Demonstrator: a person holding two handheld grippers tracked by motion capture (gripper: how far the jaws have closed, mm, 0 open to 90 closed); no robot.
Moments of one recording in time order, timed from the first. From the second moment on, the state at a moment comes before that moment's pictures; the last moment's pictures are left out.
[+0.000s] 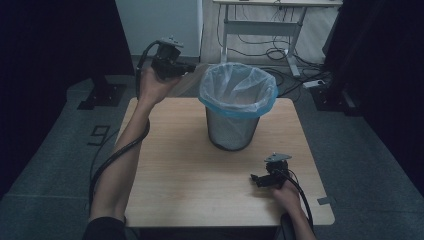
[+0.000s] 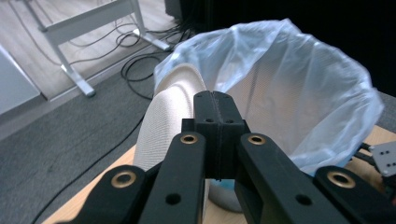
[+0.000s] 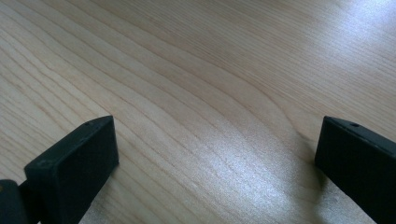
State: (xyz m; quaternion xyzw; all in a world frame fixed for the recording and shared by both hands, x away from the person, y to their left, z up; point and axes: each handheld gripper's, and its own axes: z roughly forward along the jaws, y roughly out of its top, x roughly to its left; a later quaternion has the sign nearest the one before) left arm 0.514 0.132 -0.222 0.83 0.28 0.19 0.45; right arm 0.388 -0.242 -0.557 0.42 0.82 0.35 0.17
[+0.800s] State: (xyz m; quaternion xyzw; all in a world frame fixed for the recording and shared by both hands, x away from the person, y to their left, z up) left arm 0.507 0.039 -0.258 0.87 0.20 0.16 0.43; right arm 0.388 -0.242 -0.557 0.41 0.82 0.35 0.17
